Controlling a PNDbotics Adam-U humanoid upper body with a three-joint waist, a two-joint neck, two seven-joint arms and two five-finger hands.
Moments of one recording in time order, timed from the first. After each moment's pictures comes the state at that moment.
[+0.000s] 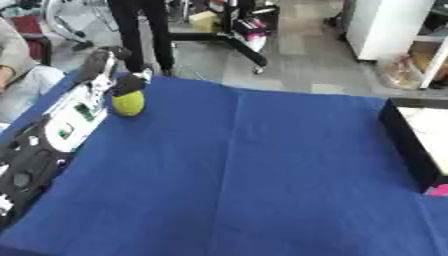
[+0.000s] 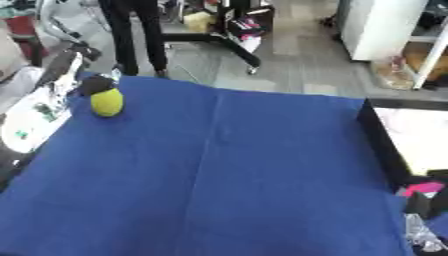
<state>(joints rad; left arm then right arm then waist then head) -0.76 0.65 -0.32 -1.16 -0.42 0.52 0.10 0.01 -0.41 0.16 -1.98 0.57 -0.40 -0.42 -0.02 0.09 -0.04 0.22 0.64</state>
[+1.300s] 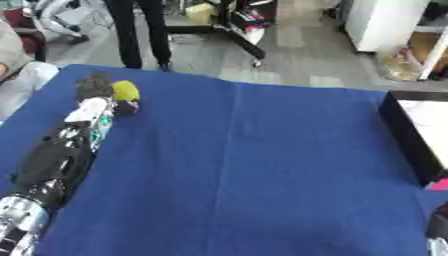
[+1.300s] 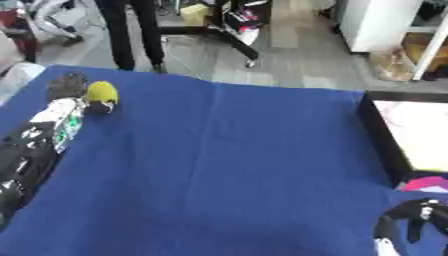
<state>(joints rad) -0.85 0.53 0.00 -0.71 -1.13 0.50 -0.03 0.02 -0.32 0.22 -1.98 0.58 -0.35 -0.28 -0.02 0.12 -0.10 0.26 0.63</state>
